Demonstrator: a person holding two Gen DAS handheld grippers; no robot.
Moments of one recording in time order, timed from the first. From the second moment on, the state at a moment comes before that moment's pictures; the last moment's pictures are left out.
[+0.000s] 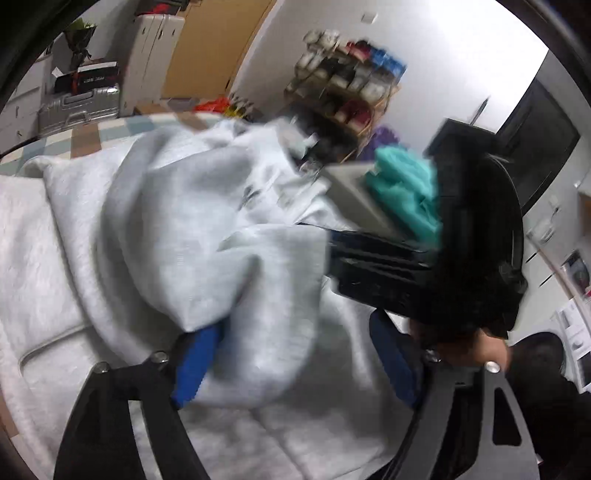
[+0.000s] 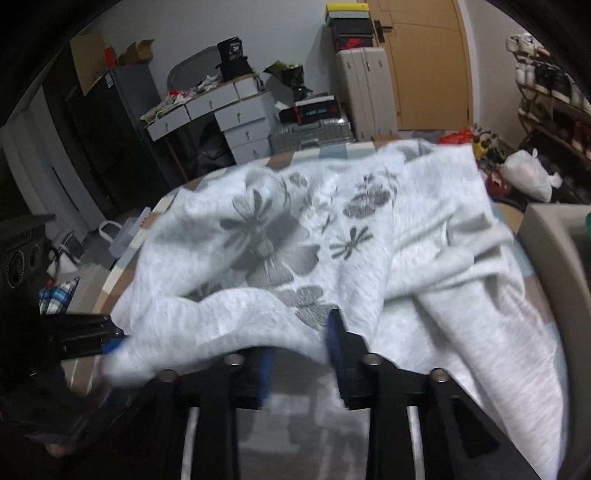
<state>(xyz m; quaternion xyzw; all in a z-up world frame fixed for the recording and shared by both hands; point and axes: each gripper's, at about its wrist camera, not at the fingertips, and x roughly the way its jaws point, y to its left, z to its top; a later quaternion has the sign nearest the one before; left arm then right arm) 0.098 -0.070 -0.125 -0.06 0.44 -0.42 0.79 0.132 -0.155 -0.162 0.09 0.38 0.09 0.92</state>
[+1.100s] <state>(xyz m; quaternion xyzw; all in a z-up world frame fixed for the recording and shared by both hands) 0.115 0.022 -0.148 -0.17 0.44 -0.25 0.85 0.242 -0.142 -0.191 0.15 0.50 0.14 0.84</state>
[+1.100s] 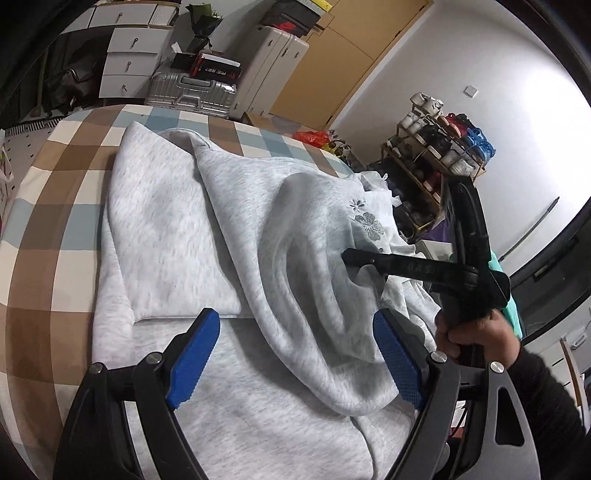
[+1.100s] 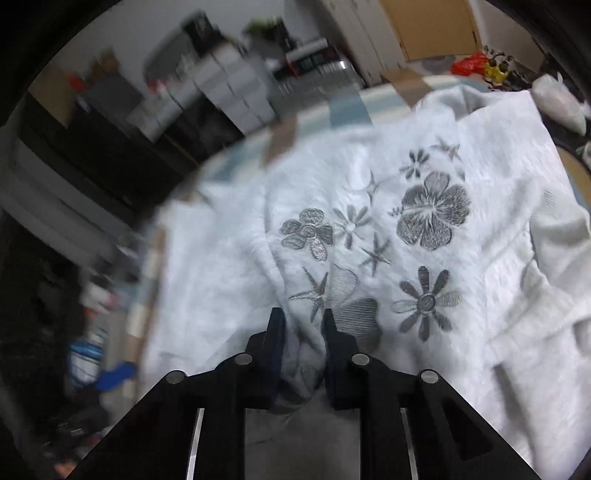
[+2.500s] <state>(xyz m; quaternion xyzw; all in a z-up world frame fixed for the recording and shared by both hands) 0.180 -0.099 -0.209 0.14 0.52 -0.05 0.84 0.083 -0.215 -0.160 0.30 0.30 0.10 0.90</state>
